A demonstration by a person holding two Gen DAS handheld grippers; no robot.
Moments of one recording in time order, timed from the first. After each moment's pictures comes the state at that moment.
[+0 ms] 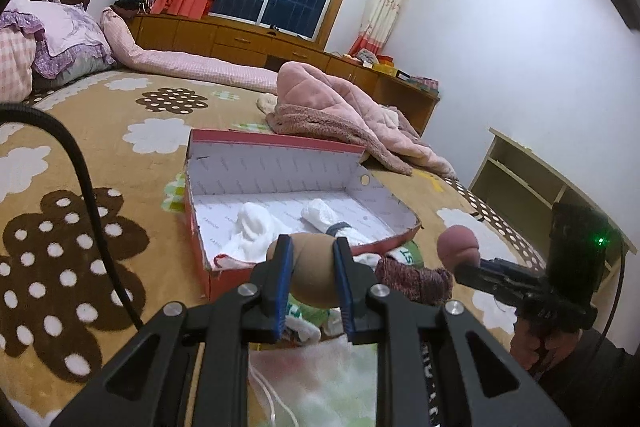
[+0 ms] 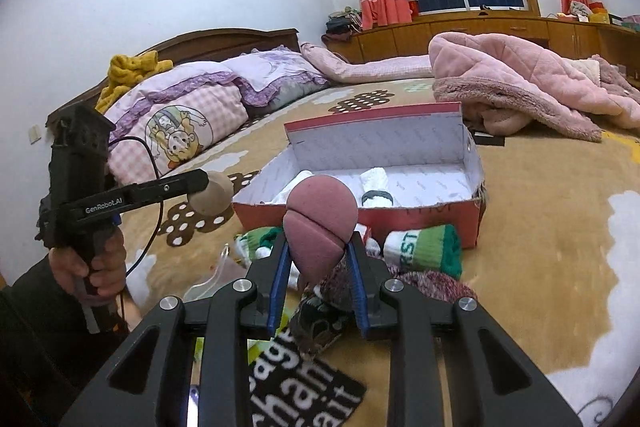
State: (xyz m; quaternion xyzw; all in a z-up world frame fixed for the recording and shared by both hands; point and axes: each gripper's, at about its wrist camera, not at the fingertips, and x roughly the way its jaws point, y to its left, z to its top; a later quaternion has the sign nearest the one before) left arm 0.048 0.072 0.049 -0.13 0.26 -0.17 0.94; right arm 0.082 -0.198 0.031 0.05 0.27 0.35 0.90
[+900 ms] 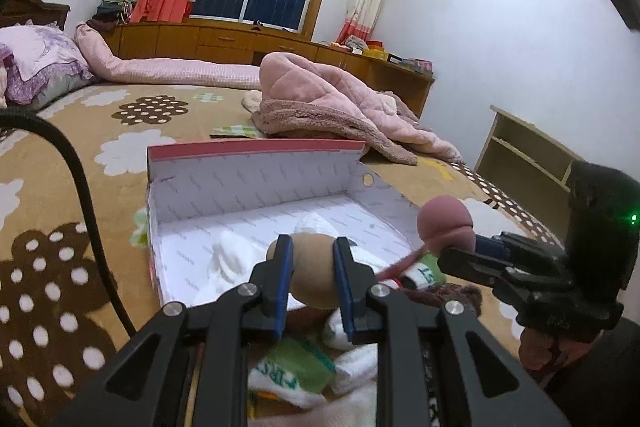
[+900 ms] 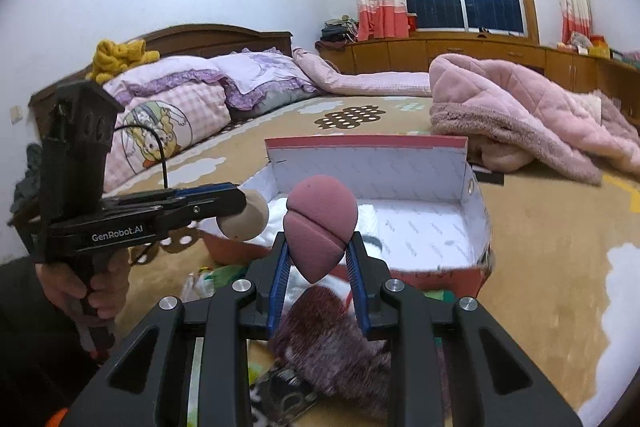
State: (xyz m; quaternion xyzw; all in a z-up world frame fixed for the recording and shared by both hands) left arm 0.112 0.041 0.040 -0.08 0.27 -0.18 0.94; right arm 0.118 -0.166 0.039 0.00 0.25 0.32 0.91
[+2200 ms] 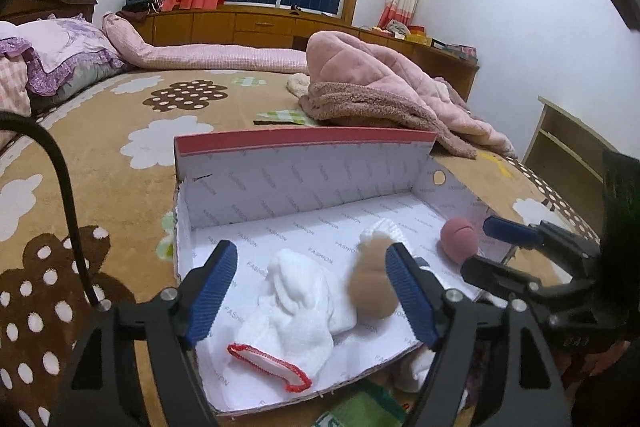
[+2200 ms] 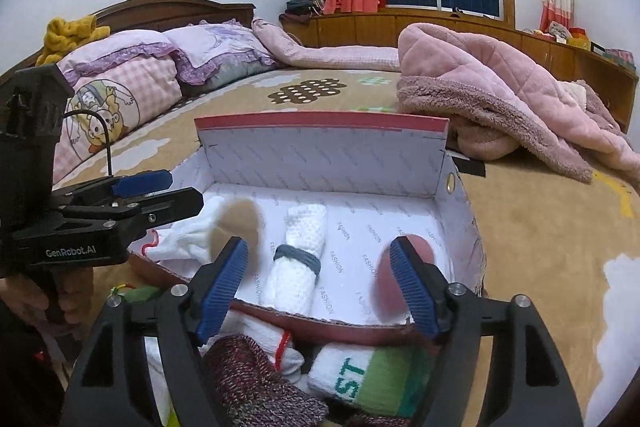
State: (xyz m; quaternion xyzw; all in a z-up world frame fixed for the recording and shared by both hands) left arm 0.170 0.050 0.017 -0.06 0.30 -0.10 0.95; right arm 0.184 -0.146 0.017 -0.03 0.29 0.25 0.92
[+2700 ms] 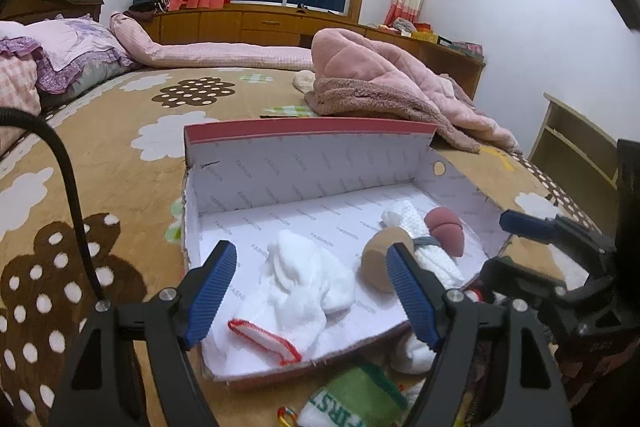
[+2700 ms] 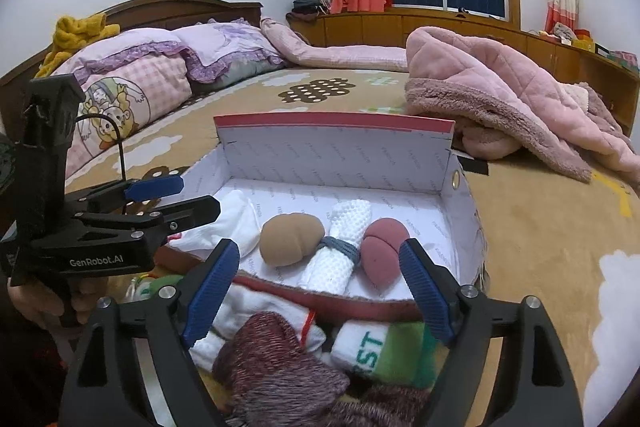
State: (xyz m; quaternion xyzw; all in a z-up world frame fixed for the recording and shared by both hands) left arm 0.151 0.046 0.017 -0.06 0.30 -0.09 0.95; right arm 0.165 -0.145 0.026 -0.04 0.30 0.26 0.92
